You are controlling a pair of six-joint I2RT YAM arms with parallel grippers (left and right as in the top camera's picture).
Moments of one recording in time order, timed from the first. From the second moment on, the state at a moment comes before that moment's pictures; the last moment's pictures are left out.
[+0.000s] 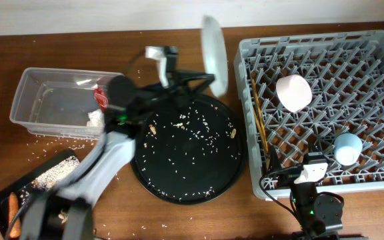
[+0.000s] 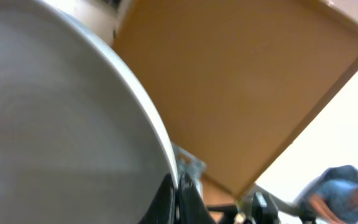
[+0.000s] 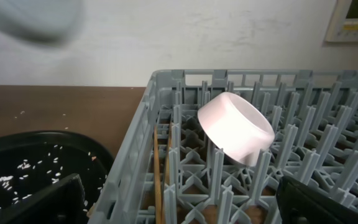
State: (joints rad) left arm -0.35 1.64 0.99 0.89 0.97 -0.76; right arm 0.10 0.01 0.01 -0.08 0.03 0.03
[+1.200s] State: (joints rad) left arm -0.46 1.86 1.40 -0.29 0.60 -0.46; right arm 0.10 0.01 0.01 -0.08 0.02 0.03
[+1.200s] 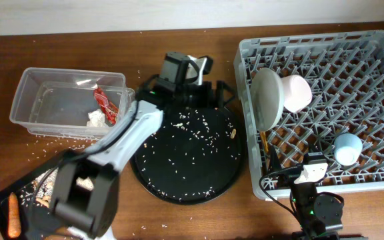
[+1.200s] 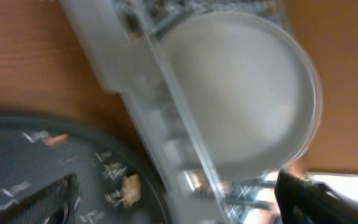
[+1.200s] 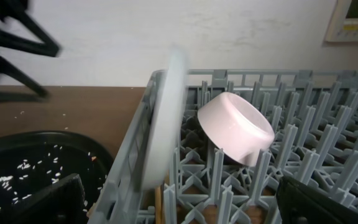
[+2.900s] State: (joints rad) left arm -0.20 0.54 0.70 -0.43 0.00 0.13; right arm 0.10 0.01 0.01 -0.08 0.03 0.03
